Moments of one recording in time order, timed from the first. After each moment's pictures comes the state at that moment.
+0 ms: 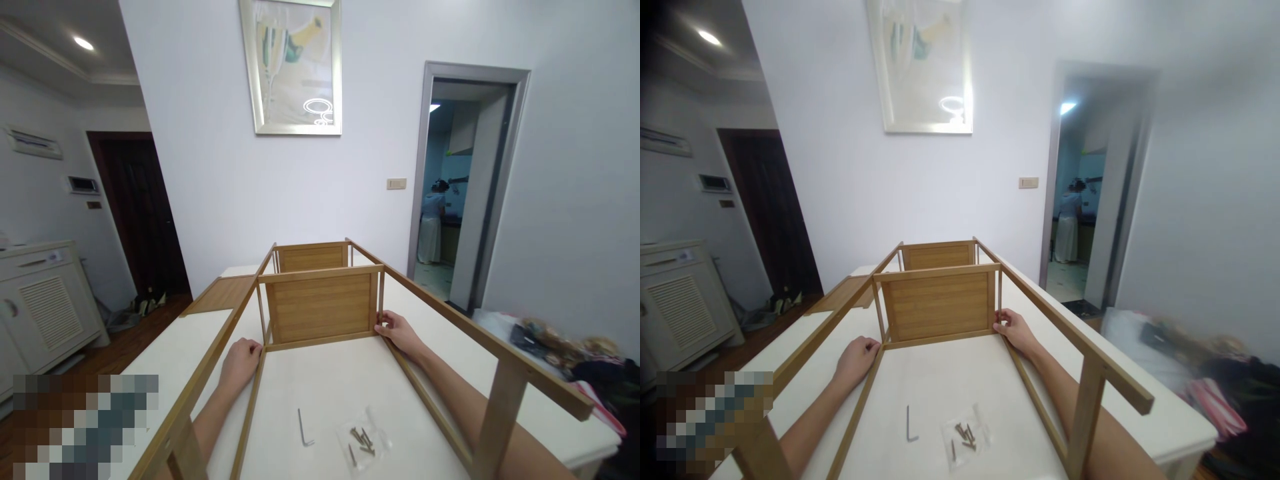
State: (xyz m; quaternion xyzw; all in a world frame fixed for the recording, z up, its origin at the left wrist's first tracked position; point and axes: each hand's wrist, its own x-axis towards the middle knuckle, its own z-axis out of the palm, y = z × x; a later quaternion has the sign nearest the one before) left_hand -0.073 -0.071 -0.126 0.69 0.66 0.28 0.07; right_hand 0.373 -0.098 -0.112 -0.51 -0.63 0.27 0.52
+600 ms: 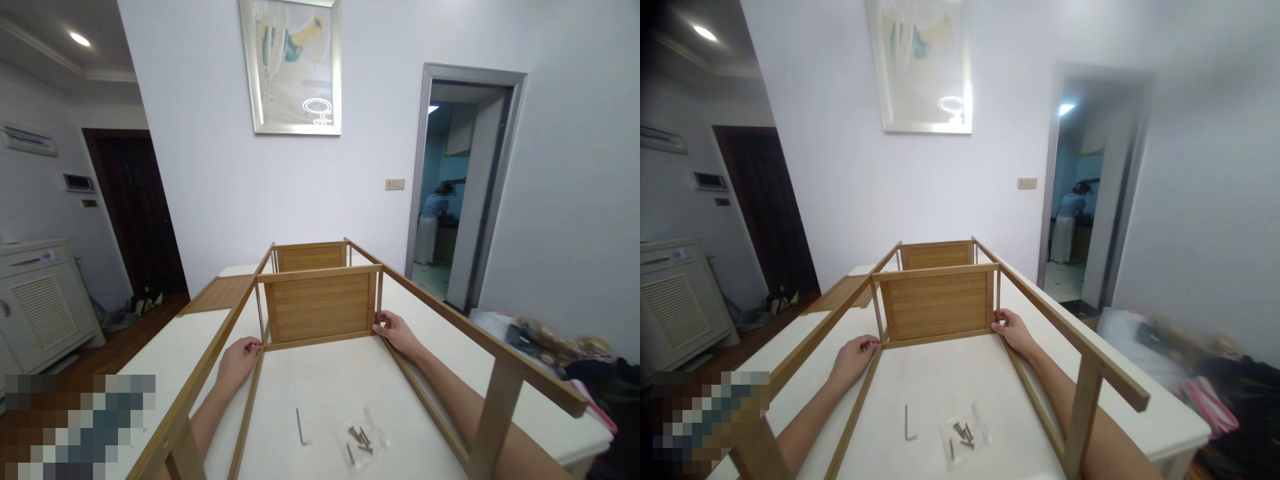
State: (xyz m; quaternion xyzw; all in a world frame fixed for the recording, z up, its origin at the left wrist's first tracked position) left_hand -0.074 -0.077 -0.123 0.70 0.64 0.30 0.10; right_hand 0.373 -0.096 -0.115 -0.56 -0.63 0.22 0.49
